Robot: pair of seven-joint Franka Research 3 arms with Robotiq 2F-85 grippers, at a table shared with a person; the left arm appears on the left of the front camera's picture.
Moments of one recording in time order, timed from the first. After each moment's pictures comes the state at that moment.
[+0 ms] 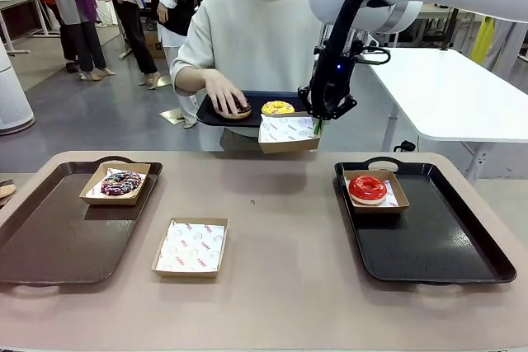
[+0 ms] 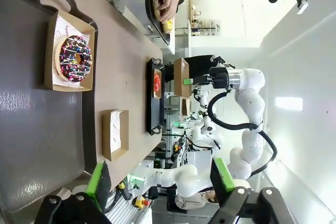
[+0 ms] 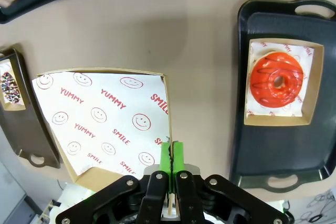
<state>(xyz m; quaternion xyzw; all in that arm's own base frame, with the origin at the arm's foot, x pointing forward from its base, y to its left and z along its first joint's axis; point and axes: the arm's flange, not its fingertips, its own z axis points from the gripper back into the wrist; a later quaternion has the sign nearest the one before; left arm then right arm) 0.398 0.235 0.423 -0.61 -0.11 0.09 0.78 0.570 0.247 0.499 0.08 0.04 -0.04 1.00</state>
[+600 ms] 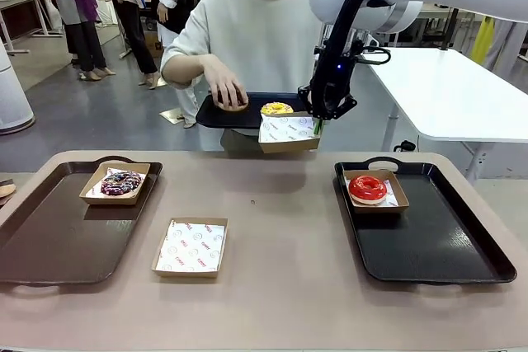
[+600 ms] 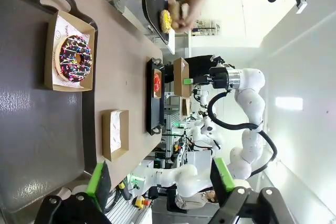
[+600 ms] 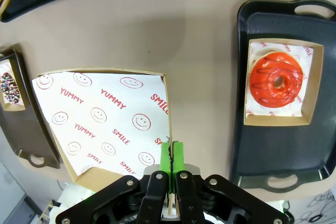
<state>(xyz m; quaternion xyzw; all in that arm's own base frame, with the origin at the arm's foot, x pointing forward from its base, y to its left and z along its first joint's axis) 0.398 0.235 0.423 -0.61 -0.11 0.09 0.78 0.570 0.247 0.499 0.08 0.04 -0.04 1.00</state>
